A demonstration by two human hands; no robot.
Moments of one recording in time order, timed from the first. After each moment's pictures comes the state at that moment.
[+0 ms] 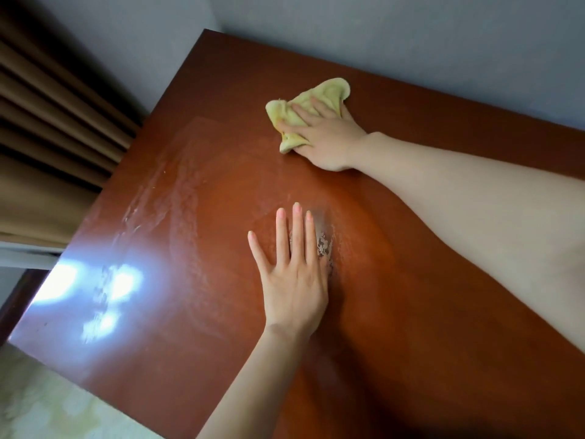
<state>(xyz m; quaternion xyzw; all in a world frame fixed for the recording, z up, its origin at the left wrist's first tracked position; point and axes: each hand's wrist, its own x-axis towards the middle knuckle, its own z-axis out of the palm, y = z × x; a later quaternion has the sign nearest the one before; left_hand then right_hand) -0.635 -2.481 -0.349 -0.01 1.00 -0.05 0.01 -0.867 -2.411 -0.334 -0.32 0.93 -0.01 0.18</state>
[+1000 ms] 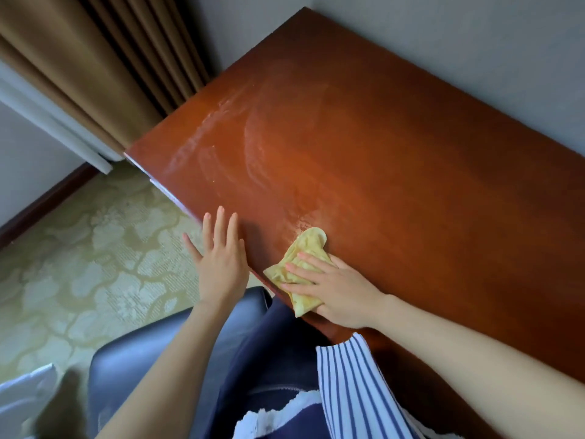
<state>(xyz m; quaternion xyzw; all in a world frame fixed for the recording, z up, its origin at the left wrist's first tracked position) -0.398 -2.535 -0.331 -0.27 0.96 0.10 -0.03 -0.478 -2.327 -0.320 -0.59 0.77 0.00 0.24</state>
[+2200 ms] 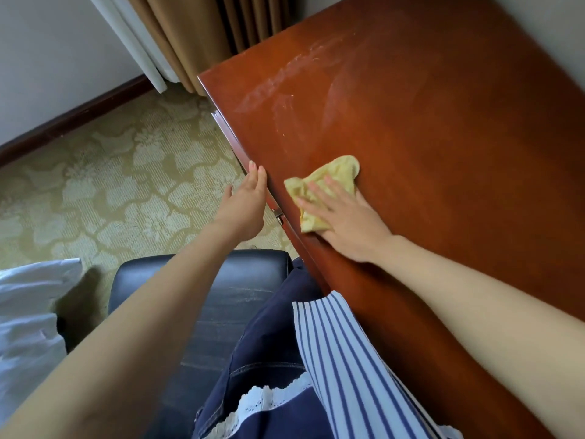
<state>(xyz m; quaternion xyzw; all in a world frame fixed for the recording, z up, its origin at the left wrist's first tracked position) -0.392 -2.600 -0.315 -0.28 0.92 0.17 0.24 -0.522 -2.430 -0.332 -0.60 0.77 0.02 0.20</state>
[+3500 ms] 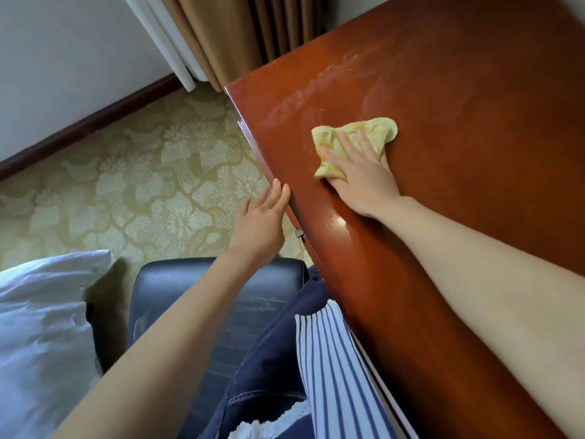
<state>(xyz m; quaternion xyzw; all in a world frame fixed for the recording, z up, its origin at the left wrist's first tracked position) -0.387 -2.609 -0.329 -0.30 0.93 0.15 0.15 -0.578 -2.521 -0.333 -0.48 0.85 -0.04 0.22</state>
